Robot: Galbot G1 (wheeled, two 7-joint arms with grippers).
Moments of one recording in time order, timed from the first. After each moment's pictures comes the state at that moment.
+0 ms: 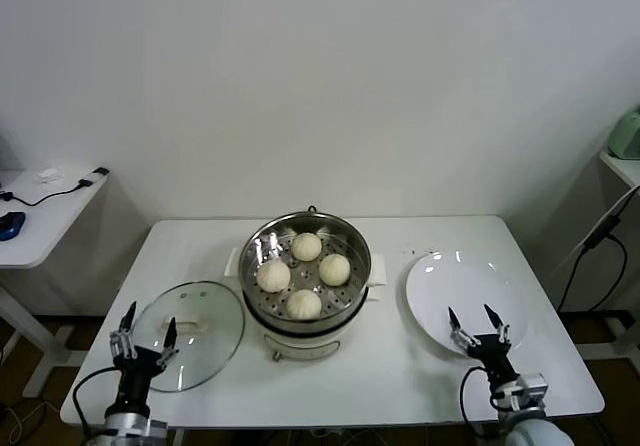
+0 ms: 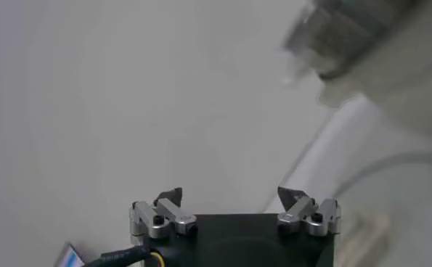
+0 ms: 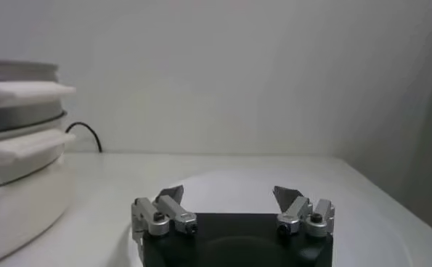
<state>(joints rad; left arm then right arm) 1.63 -1.26 -0.63 -1.81 0.74 -0.08 -0.34 -1.44 1.17 0.54 1.61 0.40 0.14 -0.07</state>
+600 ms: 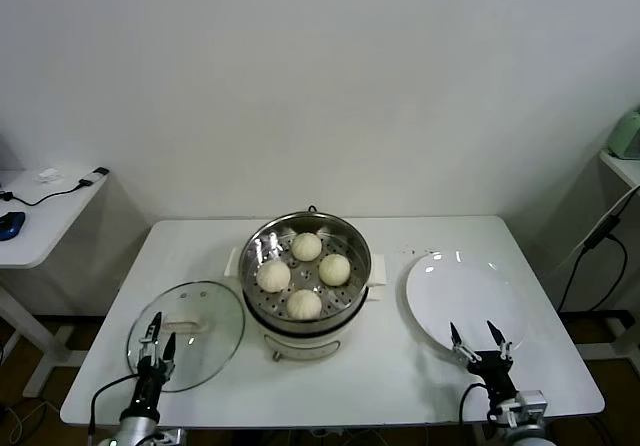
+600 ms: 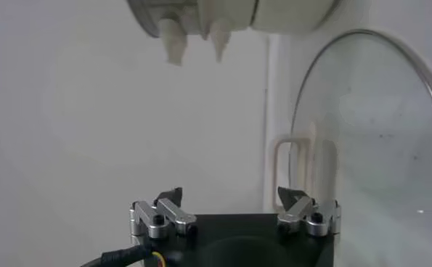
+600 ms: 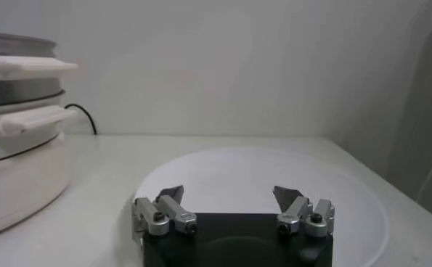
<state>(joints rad) 1.51 -1.26 -0.59 -1.56 1.23 0.01 -0.44 -1.49 1.21 0.57 1.65 0.35 0.12 -0.04</state>
